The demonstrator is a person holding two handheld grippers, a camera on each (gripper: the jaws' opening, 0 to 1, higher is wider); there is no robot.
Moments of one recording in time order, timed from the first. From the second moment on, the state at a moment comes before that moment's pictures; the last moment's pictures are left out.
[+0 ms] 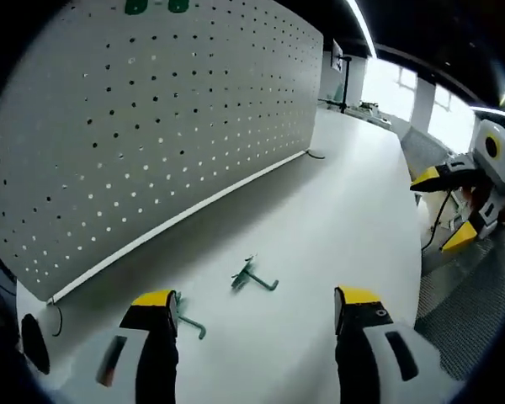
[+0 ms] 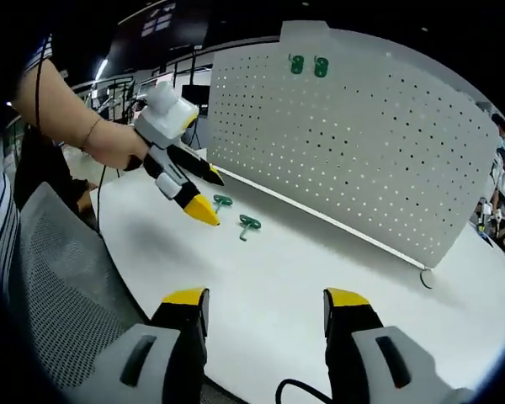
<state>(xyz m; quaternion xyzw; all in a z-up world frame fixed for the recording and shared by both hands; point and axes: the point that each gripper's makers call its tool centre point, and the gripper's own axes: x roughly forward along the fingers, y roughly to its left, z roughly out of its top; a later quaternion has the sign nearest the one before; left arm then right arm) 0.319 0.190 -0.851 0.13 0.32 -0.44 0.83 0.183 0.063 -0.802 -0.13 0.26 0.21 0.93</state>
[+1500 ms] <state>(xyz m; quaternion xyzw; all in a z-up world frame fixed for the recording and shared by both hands) 0.350 0.163 -0.900 0.25 0.34 -0.50 0.75 0.189 0.046 -0.802 -0.11 0.27 0.17 0.94</state>
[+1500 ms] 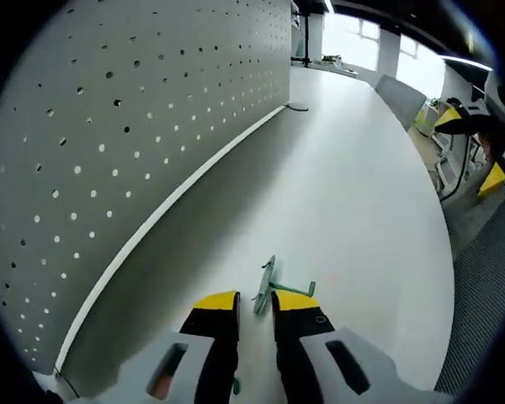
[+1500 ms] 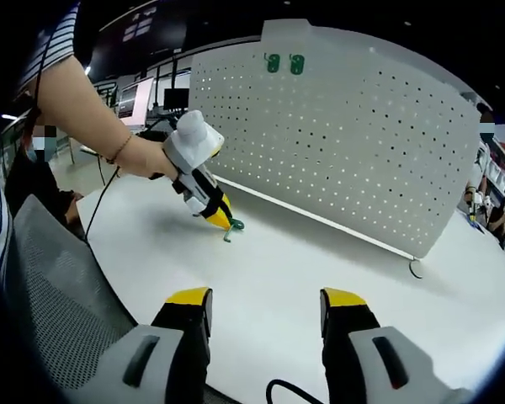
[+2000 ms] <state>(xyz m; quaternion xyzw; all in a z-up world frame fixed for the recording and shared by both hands) 0.348 0.158 -0.901 0.27 0.34 -0.52 0.74 0.189 0.046 -0.802 -0.12 0.27 0.17 0.94</state>
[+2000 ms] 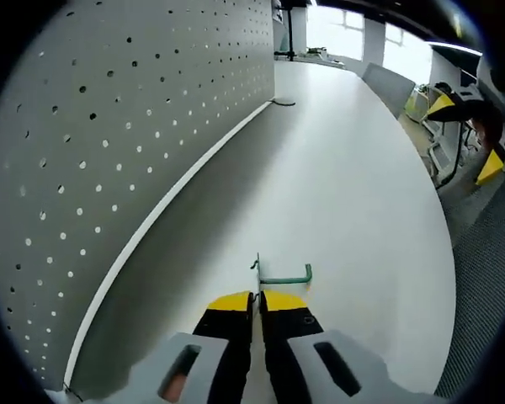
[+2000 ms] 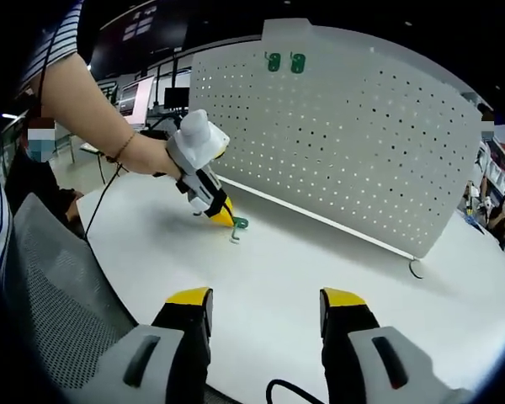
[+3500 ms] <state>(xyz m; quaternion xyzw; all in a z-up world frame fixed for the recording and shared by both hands) 0.290 0.149 -0.752 0.17 0.29 -0.49 0.81 0.186 0.054 -0.800 -0.13 0.26 0.19 0.94</state>
